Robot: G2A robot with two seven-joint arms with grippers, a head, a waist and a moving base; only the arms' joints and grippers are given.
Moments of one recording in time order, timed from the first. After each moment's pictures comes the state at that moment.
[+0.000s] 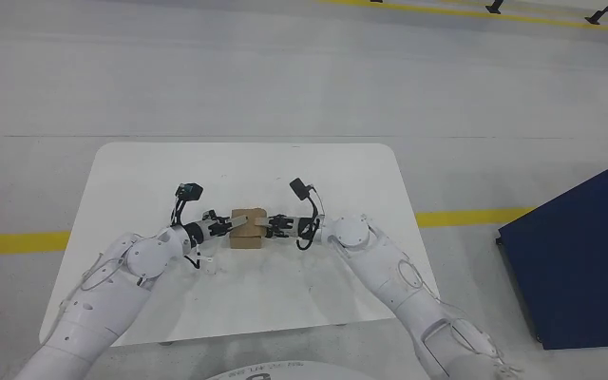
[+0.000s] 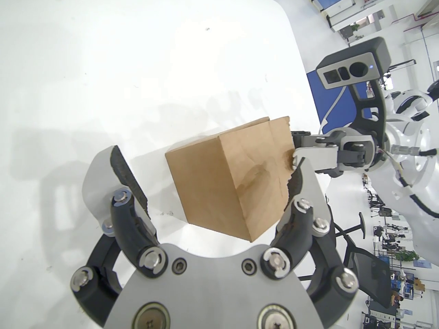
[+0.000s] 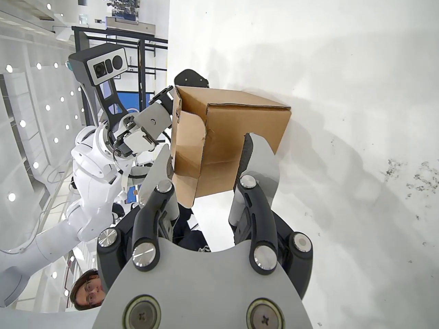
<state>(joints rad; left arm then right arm) 1.23 -1.23 -0.95 -1.24 0.40 -0.25 -0.51 -1.26 -1.16 1.03 -1.22 0.05 -0.19 0.78</state>
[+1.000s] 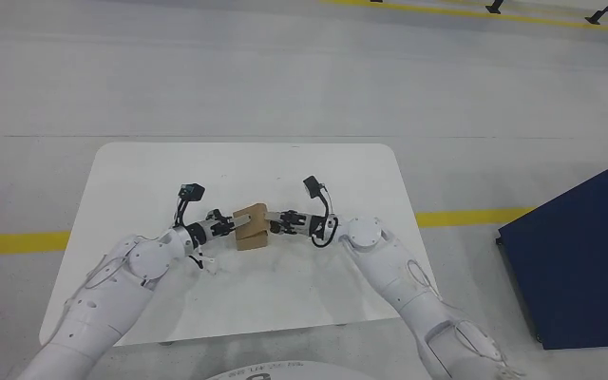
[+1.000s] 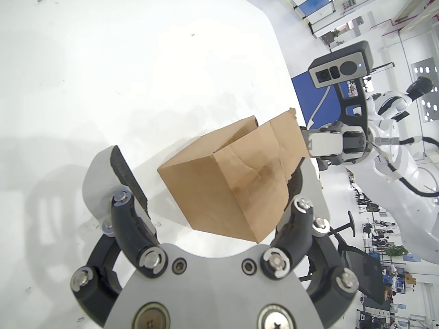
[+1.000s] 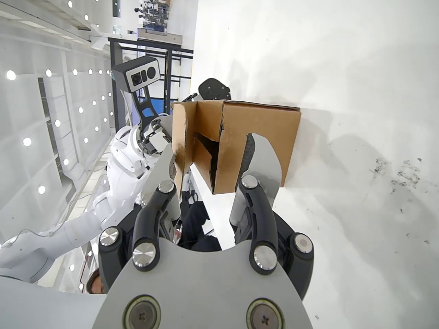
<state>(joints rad) 1.22 -1.24 -0.94 -1.19 0.37 -0.32 -0.47 -1.28 -1.15 1.10 -1.17 0.19 -0.32 0.84</state>
